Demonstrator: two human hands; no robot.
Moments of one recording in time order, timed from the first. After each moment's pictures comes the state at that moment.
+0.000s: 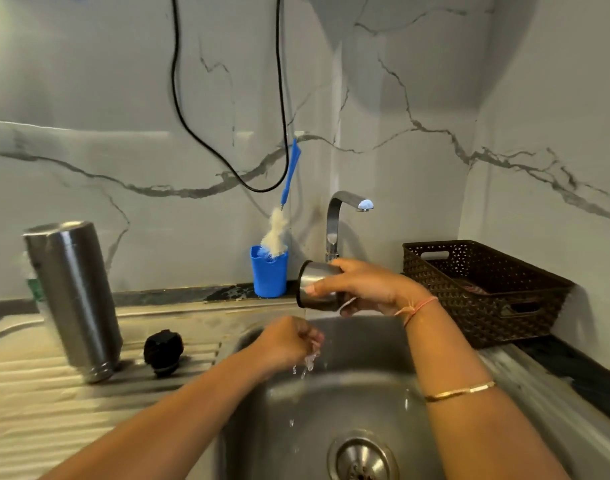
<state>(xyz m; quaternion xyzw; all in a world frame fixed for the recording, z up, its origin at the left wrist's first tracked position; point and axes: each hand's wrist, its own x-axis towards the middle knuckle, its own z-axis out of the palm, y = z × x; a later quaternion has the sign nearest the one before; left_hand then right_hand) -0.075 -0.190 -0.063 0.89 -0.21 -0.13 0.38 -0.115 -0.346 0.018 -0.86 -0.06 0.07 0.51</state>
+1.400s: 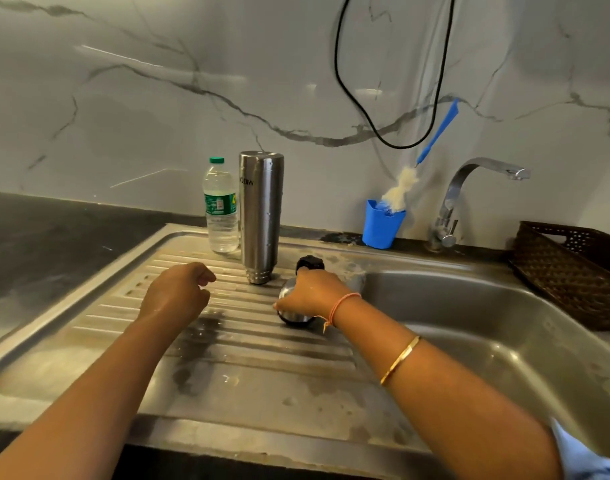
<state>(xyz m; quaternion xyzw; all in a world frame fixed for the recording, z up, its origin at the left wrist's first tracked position) -0.129 0.137 -0.079 0.95 0.07 0.16 0.27 -0.121 -0.069 -0.046 -0.99 -0.09 0.07 0.11</state>
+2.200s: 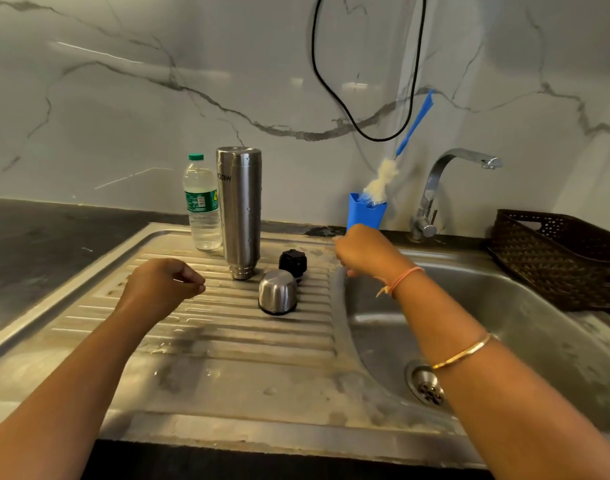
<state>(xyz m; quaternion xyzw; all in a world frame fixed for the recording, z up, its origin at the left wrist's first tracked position) -0.144 0.133 -0.067 0.90 0.04 0.14 0.41 -0.134 -0.140 0.002 -0.95 0.02 -0.02 0.30</state>
